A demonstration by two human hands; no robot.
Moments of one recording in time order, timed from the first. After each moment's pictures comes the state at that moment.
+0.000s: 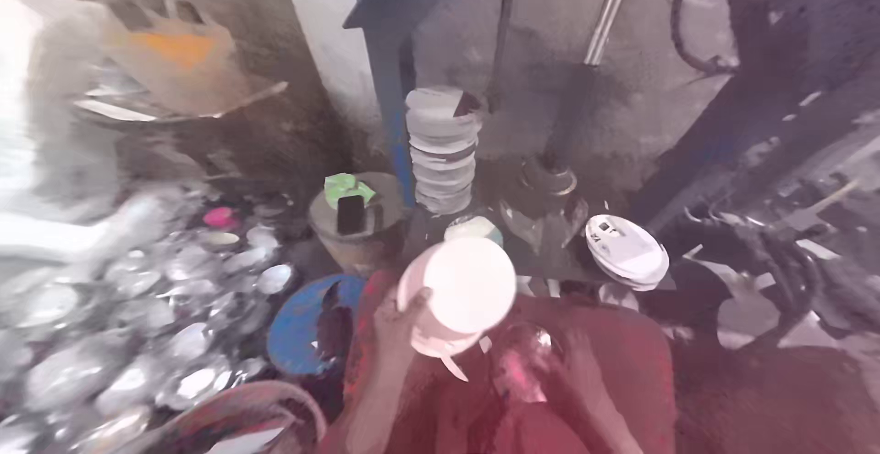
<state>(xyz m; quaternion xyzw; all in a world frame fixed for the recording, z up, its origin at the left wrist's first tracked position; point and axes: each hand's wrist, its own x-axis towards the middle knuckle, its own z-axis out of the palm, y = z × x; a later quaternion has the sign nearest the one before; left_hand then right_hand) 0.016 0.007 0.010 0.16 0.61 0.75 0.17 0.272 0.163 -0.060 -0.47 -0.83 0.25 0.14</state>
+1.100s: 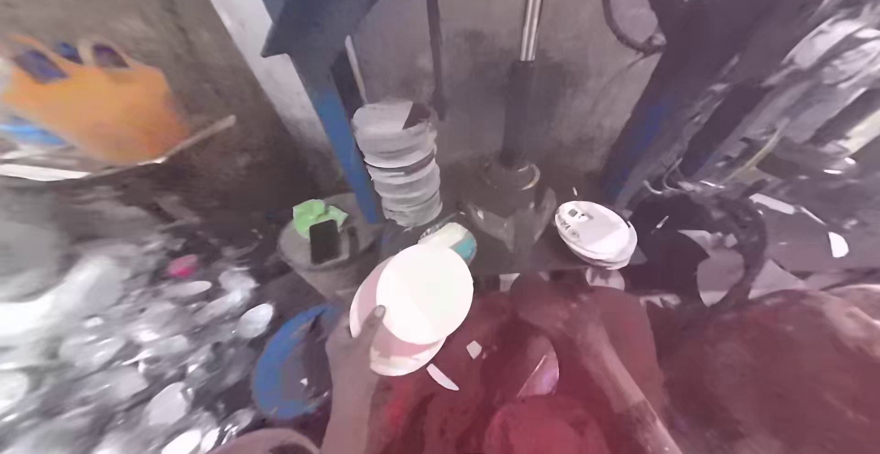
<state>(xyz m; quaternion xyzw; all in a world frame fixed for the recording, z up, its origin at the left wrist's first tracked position) -0.002 0.000 0.014 0.16 0.65 0.74 0.13 0.287 0.211 -0.062 -0.50 -0.41 0.64 0.40</state>
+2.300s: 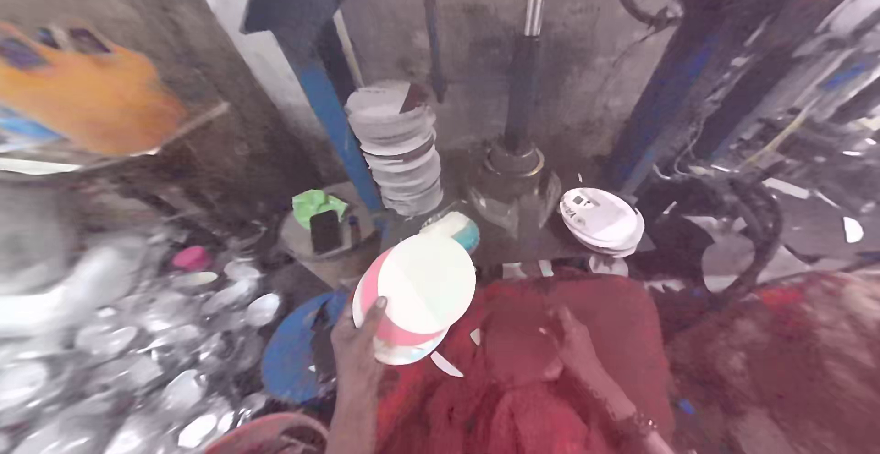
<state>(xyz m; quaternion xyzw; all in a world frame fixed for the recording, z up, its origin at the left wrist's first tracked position) -0.005 0.003 0.005 0.17 0.58 0.78 0.15 0.281 0.162 -0.060 -0.44 -0.80 0.34 0.24</state>
